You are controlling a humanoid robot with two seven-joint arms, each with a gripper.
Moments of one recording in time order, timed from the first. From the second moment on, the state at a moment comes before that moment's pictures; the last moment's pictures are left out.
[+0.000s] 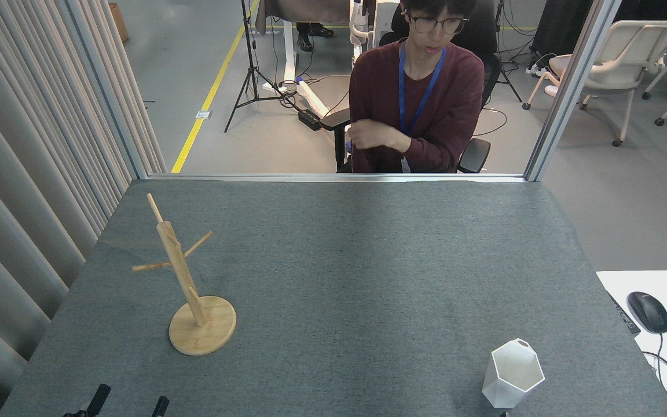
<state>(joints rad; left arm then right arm) 0.35 0.03 0.29 -1.64 -1.51 -0.51 0.44 0.41 0.04 -0.15 -1.58 1.45 -0.13 -0.42</state>
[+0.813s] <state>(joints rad) 0.35 0.03 0.28 -1.61 -1.52 -0.45 0.44 0.30 0.02 -0.15 -1.45 1.46 -0.13 -0.42</state>
